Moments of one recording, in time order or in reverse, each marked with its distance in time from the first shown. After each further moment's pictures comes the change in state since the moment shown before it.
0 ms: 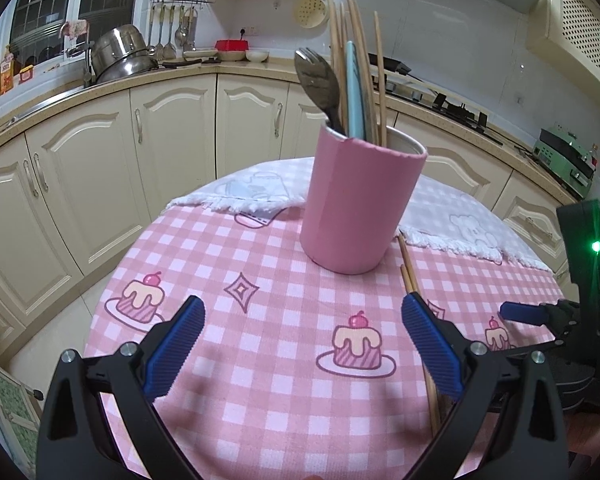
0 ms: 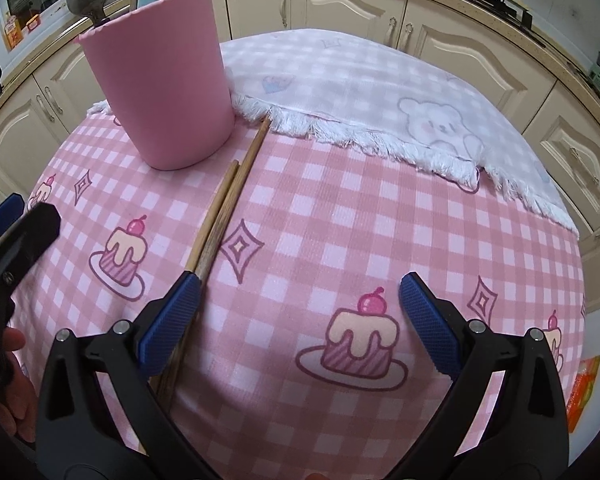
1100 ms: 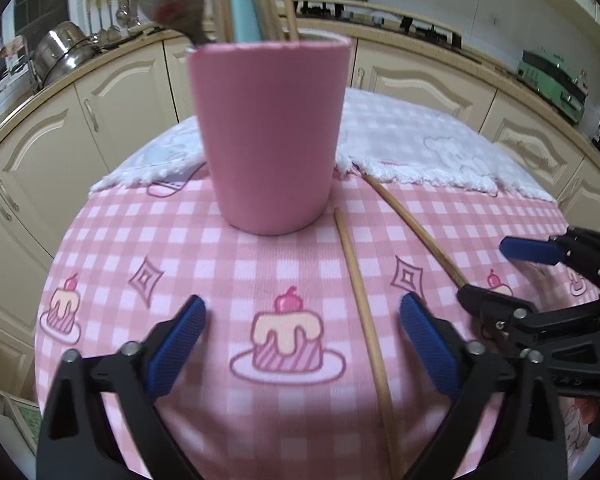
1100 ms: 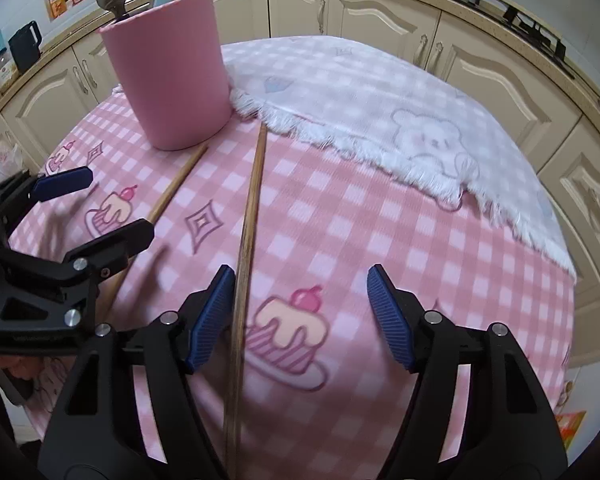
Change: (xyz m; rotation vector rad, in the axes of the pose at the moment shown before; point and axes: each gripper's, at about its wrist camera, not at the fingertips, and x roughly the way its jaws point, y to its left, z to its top) left arm 0.059 -0.054 -0.003 0.177 0.241 -0.025; right arm -0.003 -0.043 0.001 -0.163 -0.022 0.124
